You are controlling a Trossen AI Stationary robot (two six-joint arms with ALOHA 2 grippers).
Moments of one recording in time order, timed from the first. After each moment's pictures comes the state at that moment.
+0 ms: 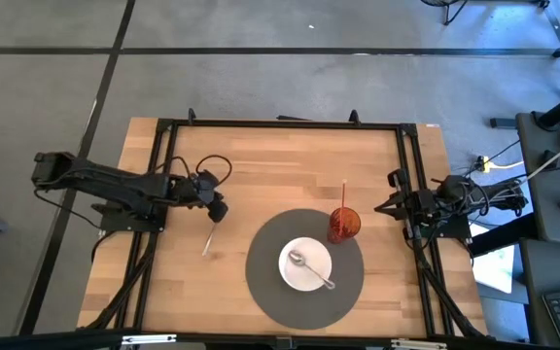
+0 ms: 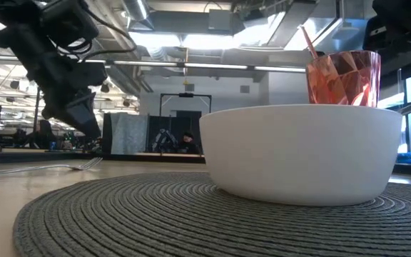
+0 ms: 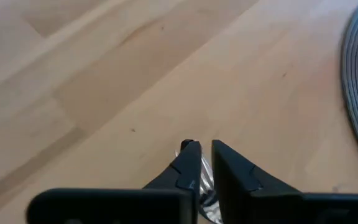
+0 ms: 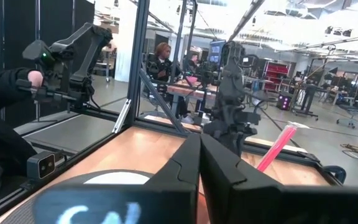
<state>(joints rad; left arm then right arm) 0.00 0.99 0.40 -0.36 -0.35 -0.76 0.21 0.02 0.18 -0.04 0.00 -0.17</state>
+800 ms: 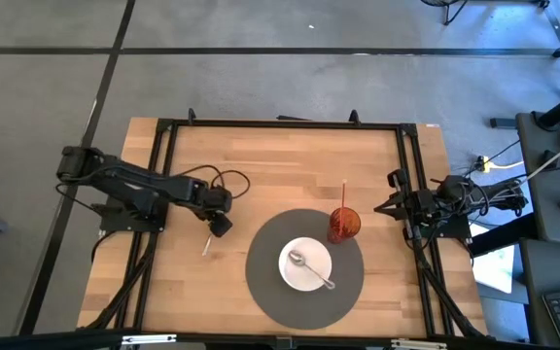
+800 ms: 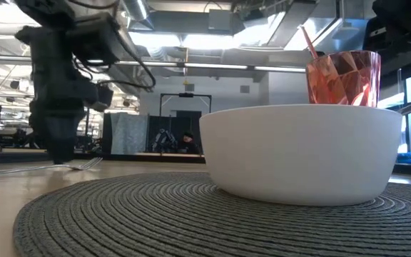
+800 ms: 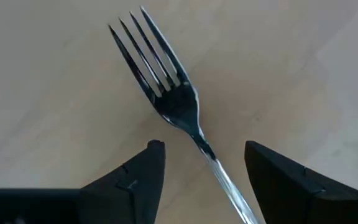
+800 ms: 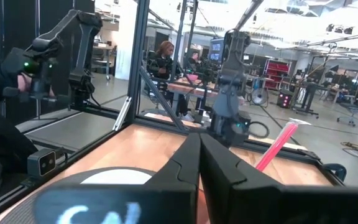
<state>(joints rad) -0.02 1.31 0.58 -0.60 -0.02 -0.83 0.21 0.02 0.18 -0.05 0.00 -0.17</state>
